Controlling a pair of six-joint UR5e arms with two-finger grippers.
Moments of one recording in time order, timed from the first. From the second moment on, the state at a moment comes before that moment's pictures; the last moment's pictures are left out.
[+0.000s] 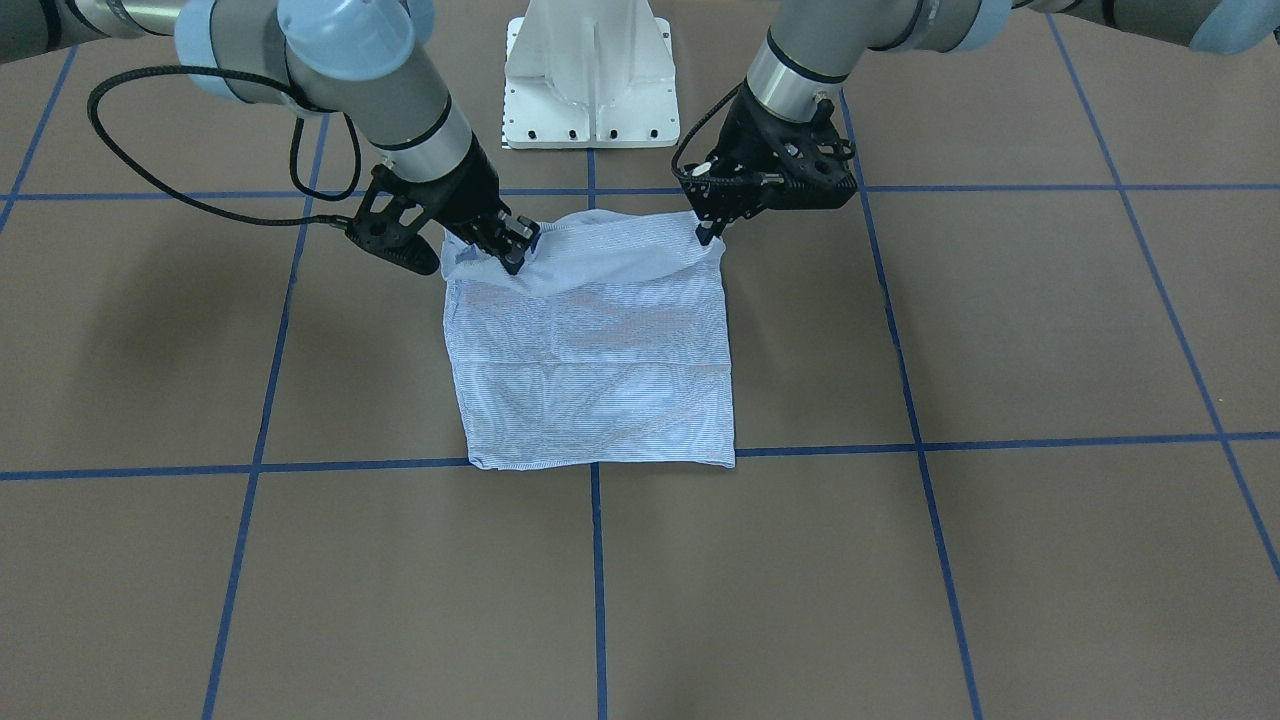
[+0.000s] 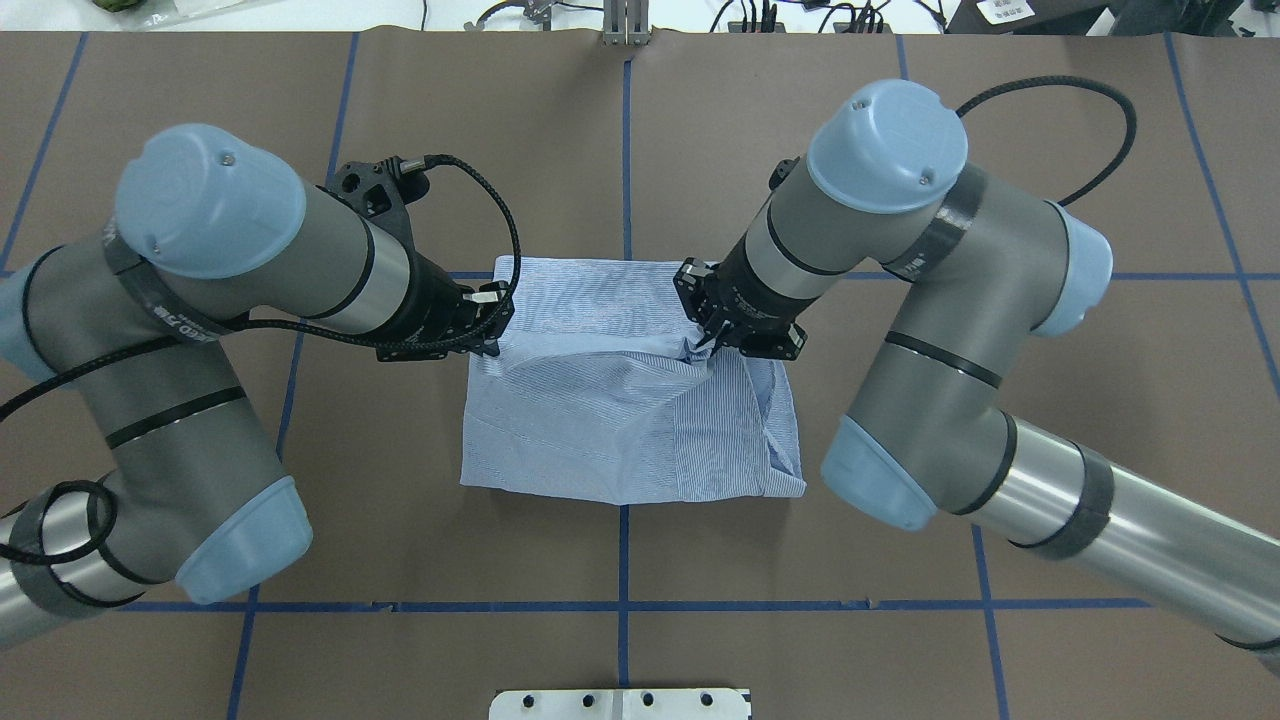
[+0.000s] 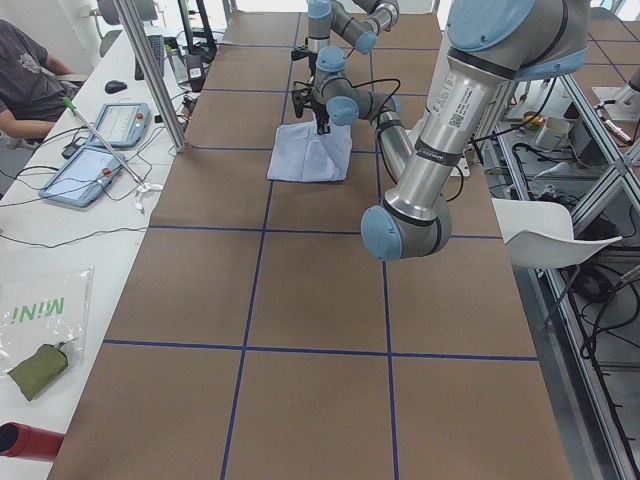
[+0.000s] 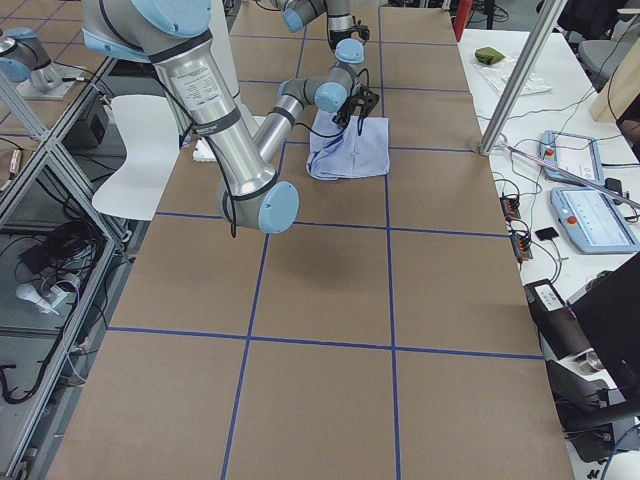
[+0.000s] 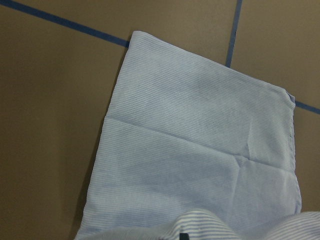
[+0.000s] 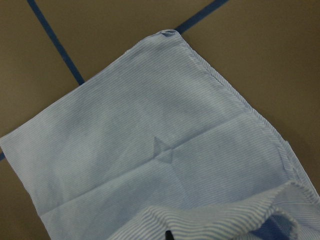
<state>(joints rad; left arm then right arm) -0.64 -2.10 -1.93 -1.73 -1.98 -1.49 0.65 -0.93 1.78 -1.52 2.09 1.73</state>
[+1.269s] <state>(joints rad) -0.70 -2.17 -1.54 -2.08 -1.99 -1.49 0.71 -0.76 1.47 -1.52 2.09 1.66</state>
